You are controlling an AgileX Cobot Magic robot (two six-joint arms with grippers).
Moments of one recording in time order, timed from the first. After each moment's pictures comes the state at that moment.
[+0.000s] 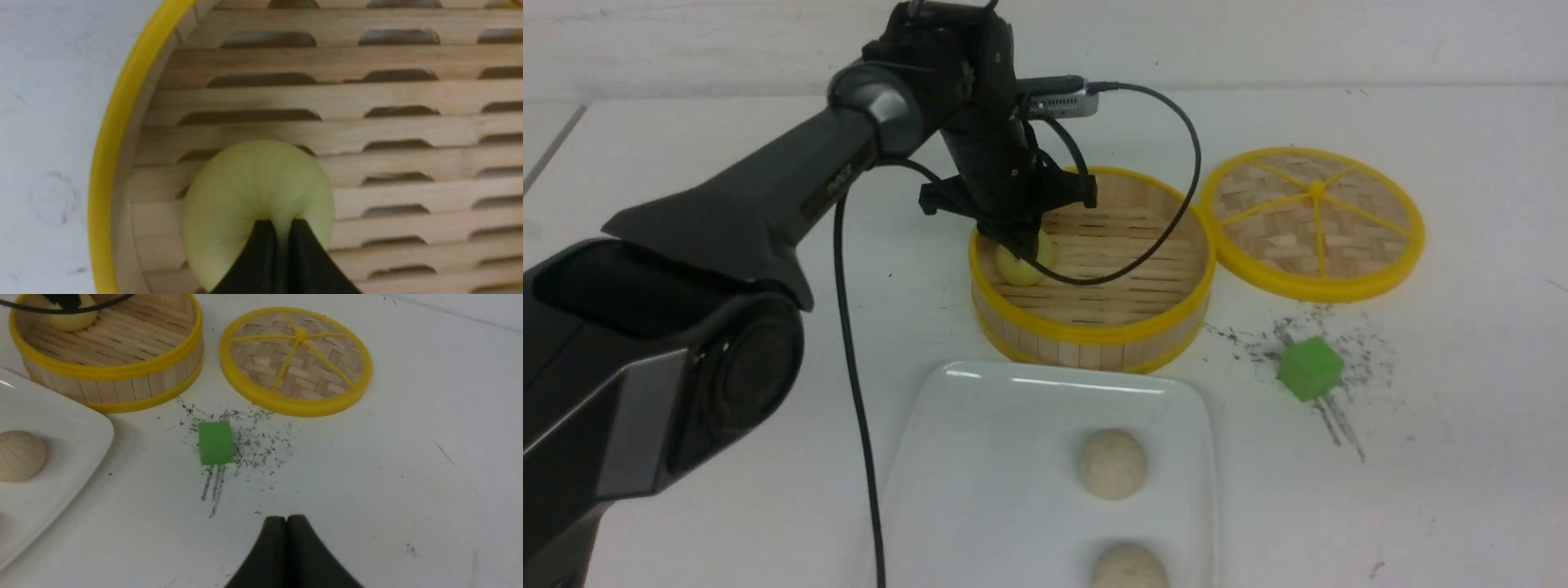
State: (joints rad) right arm 0.78 0.41 -0.57 -0.62 0.89 0.60; left arm -0.44 2.37 -2.26 -0.07 1.14 -0.28
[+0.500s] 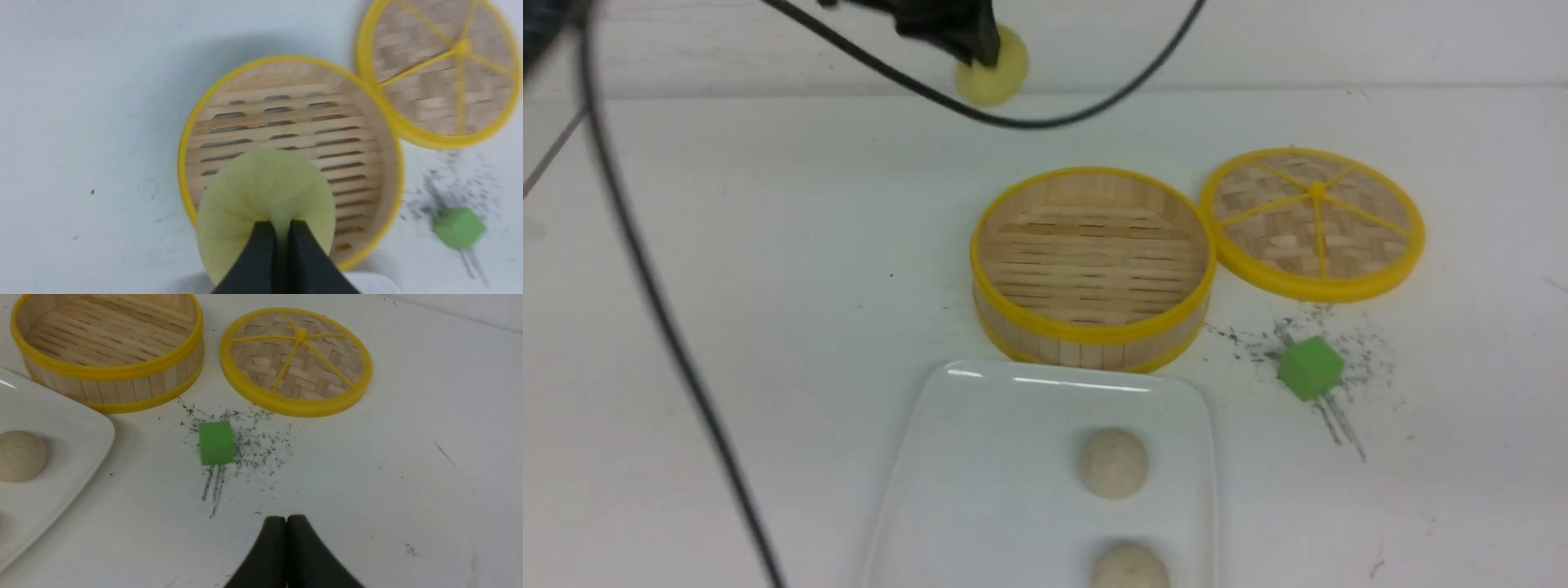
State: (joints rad) right arm 0.78 0.41 -0.57 -0.62 0.89 0.60; left arm -0.44 1.85 -2.16 -0.08 1.24 -0.20
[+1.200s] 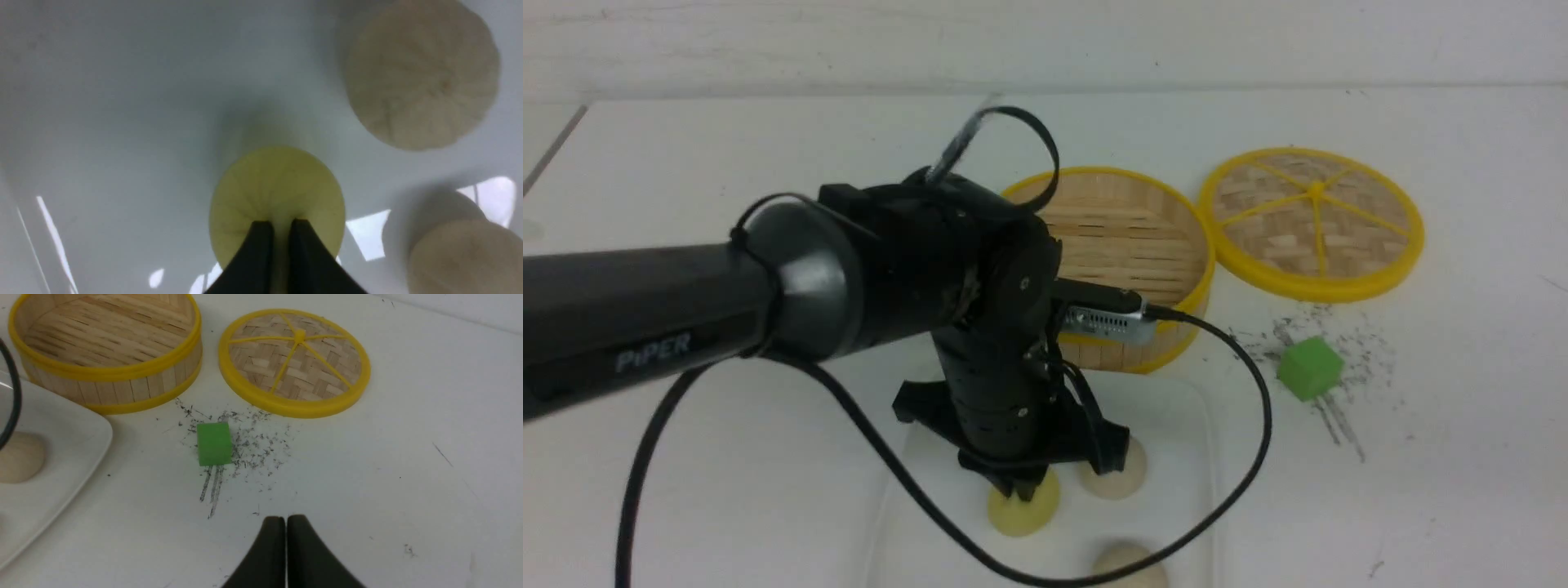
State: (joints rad) right arm 0.78 0.41 -0.57 -0.63 0.89 0.60; left arm -0.75 1.79 -1.24 0.03 0.91 -0.44
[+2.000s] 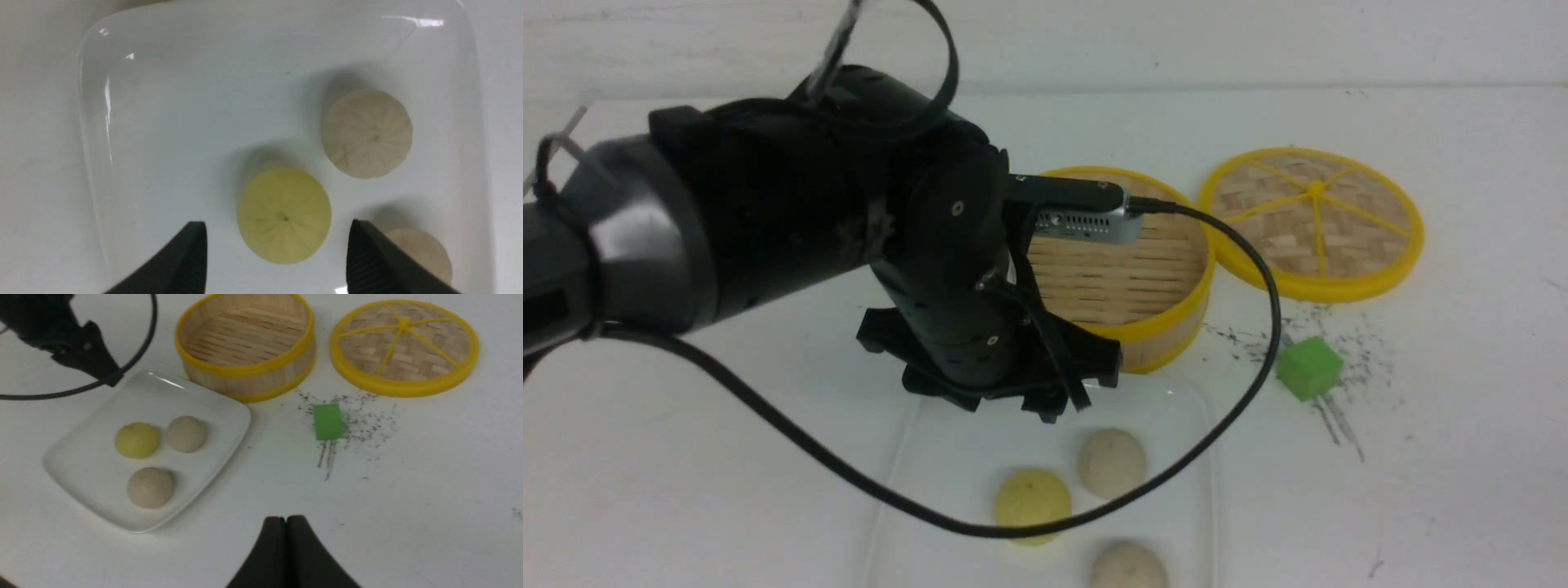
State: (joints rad) right arm 0.78 0.17 -0.80 -0.19 1.17 0.35; left arm -0.75 1.62 -1.28 0.08 0.94 -0.49
